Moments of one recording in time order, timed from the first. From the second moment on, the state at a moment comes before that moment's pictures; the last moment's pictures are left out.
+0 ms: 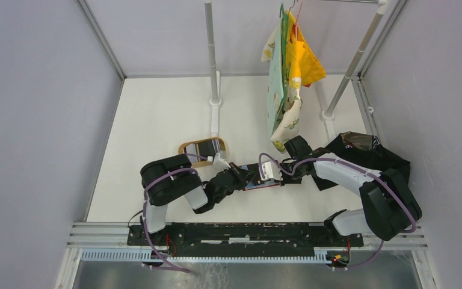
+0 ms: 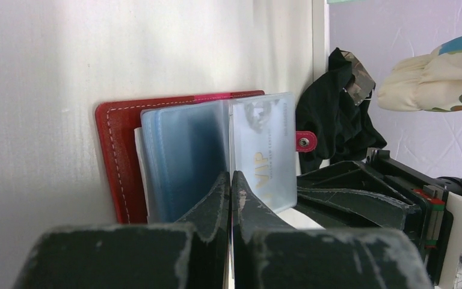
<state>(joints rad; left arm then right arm) -1.05 1.92 0.41 1.19 -0.36 -1.29 0.51 1.38 0.67 -0.55 -0.38 -1.16</state>
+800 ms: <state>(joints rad) -1.05 2.01 0.41 1.32 -0.34 -1.33 0.46 1.33 0.65 -0.36 -0.42 -0.91</state>
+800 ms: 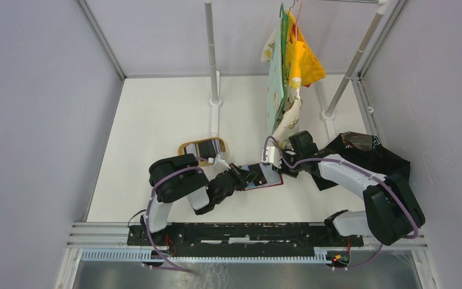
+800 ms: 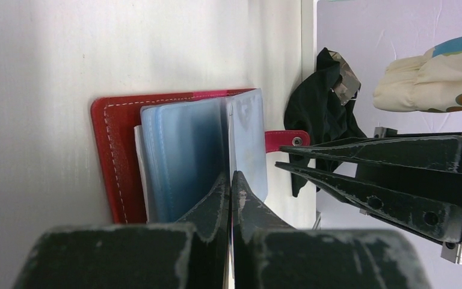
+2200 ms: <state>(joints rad) -1.04 2.03 0.45 1.26 -0.28 -1.50 0.49 1.43 0.67 -0.35 -0.37 -0.85</state>
